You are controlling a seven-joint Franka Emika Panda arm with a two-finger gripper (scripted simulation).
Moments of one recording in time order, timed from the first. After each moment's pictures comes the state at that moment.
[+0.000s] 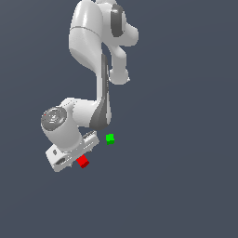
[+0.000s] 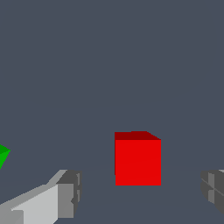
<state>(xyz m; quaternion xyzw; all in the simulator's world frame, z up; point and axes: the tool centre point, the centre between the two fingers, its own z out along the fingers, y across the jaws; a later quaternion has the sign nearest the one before) 0.097 -0.174 0.071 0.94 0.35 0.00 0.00</state>
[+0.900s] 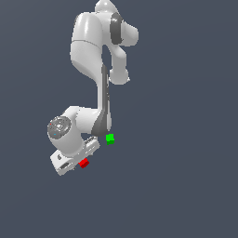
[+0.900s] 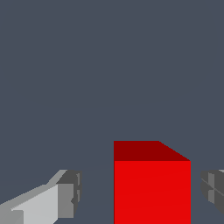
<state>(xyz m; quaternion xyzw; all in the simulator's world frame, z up) 0.100 -0.174 0.032 0.94 0.35 0.00 0.00</state>
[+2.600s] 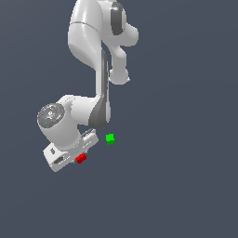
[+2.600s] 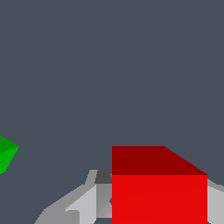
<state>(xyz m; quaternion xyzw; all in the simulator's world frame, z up) 0.099 -0.174 0.086 0.94 0.35 0.00 0.00</state>
